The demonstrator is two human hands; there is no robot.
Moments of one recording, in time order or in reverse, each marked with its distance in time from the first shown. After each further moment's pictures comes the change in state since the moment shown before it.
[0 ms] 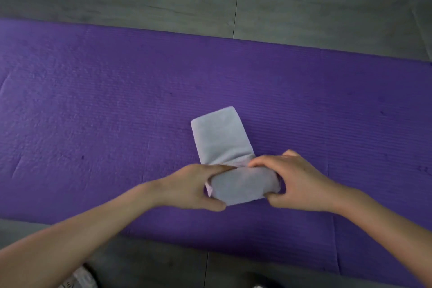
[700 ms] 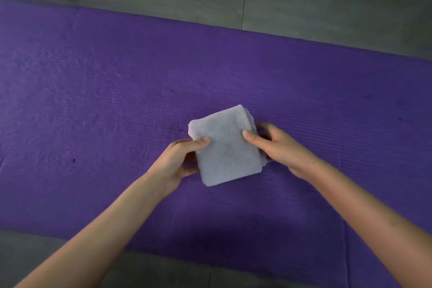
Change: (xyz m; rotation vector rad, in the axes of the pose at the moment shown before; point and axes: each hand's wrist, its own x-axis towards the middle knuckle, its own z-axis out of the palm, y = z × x) left_hand 0.024 -0.023 -0.031 -1.158 0.480 -0.553; right_hand 0.093 0.014 0.001 0.783 0.091 0.579
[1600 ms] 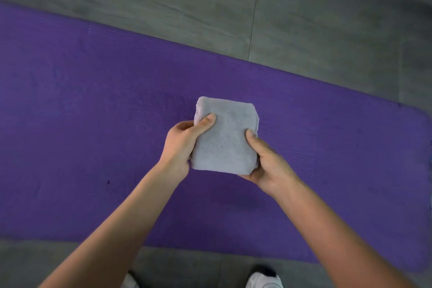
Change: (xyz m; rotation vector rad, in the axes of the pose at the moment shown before) left_hand -0.028 0.151 -0.040 -0.156 0.070 -0.035; right_hand -0.031 -0.164 0.039 0.791 0.093 0.390
